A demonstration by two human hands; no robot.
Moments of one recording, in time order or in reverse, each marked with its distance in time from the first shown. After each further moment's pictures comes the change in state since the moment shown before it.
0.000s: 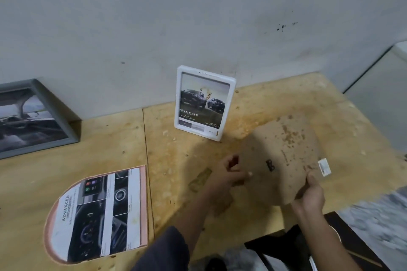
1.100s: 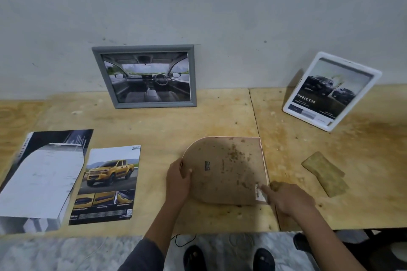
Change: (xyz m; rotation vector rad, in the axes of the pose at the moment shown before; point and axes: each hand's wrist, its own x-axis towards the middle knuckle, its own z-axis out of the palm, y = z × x) left_hand -0.257 -0.051 -0.328 0.616 0.933 0.062; right_hand -0.179 0.248 0.091 -2.239 -0.497 -0.384
